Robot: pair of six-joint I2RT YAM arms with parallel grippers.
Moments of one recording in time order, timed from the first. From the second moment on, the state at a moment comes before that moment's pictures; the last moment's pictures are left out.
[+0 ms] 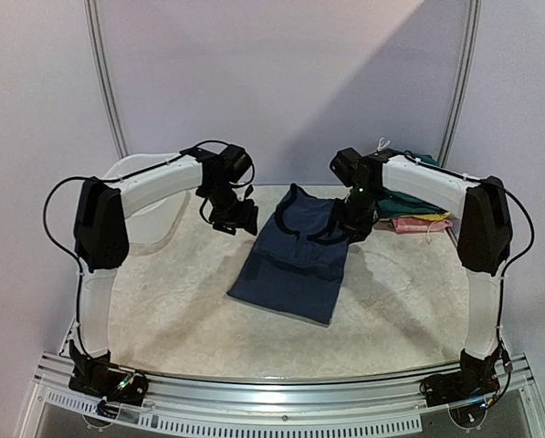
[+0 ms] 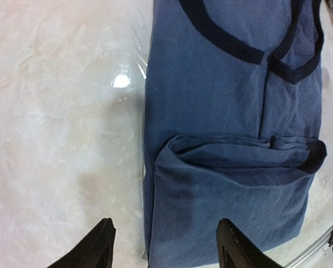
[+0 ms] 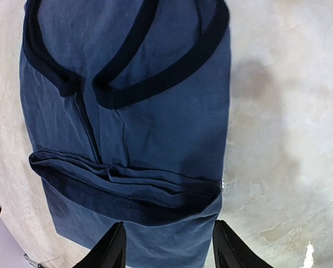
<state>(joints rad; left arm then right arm) -0.60 2.21 2.00 -1.03 0.10 -0.40 0.59 2.08 1.84 -1.06 -0.08 0.91</state>
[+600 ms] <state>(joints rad) -0.60 1.93 1.41 -0.90 0.18 -0.34 0.87 1.94 1.38 -0.85 -0.17 0.98</state>
